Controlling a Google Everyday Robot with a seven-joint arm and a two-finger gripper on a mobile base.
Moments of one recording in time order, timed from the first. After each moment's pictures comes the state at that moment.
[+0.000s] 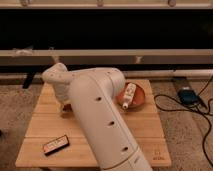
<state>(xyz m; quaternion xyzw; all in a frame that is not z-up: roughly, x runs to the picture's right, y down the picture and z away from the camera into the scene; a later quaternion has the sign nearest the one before) -0.233 0.116 0.907 -0.36 0.17 0.33 0.86</state>
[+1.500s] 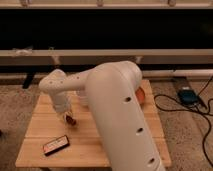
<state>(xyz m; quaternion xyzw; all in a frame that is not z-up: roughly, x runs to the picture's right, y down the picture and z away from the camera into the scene) -0.205 0.166 0.800 -0.38 0.15 0.32 0.85</state>
